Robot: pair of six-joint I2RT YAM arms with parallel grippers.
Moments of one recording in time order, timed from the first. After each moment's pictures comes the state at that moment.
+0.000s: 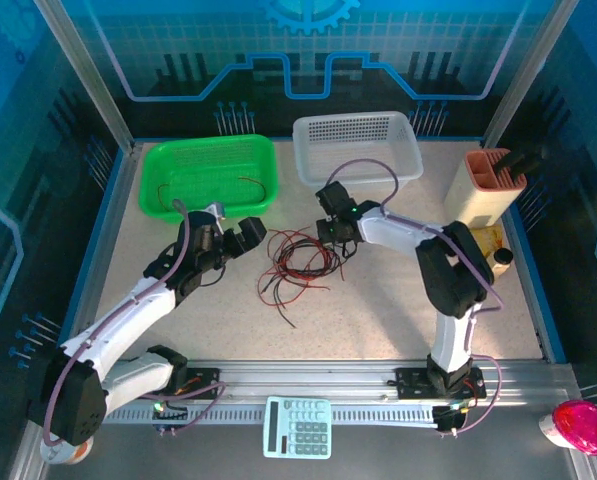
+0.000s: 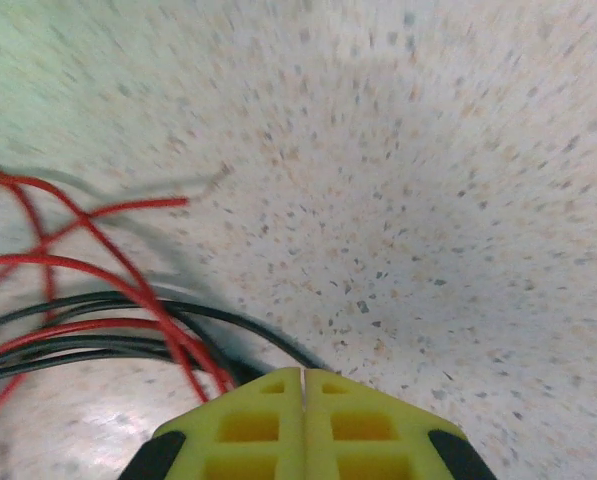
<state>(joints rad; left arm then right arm) -0.36 1.07 0.67 -0.16 0.14 -0.87 0.58 1.85 1.28 -0.48 0.12 0.33</state>
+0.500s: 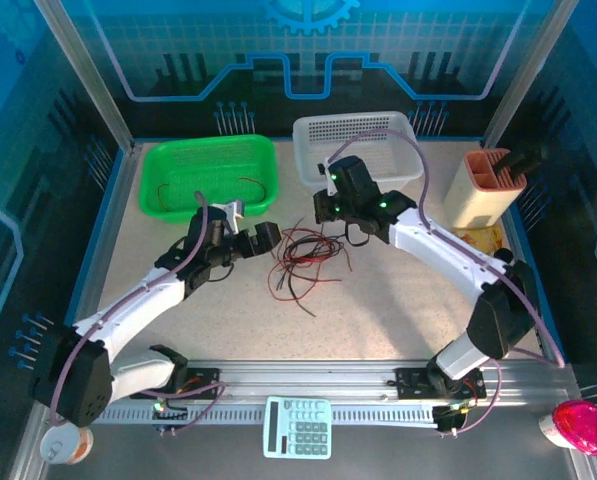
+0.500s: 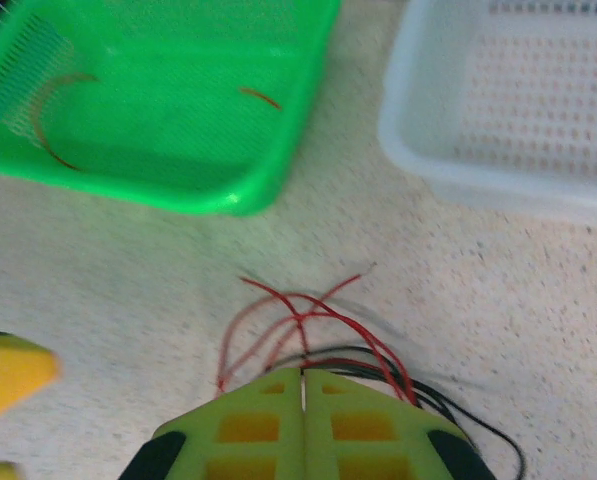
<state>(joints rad) -0.40 1.16 0.70 -0.07 0.29 -0.70 0.64 1.54 1.38 -0.51 0.04 0.34</state>
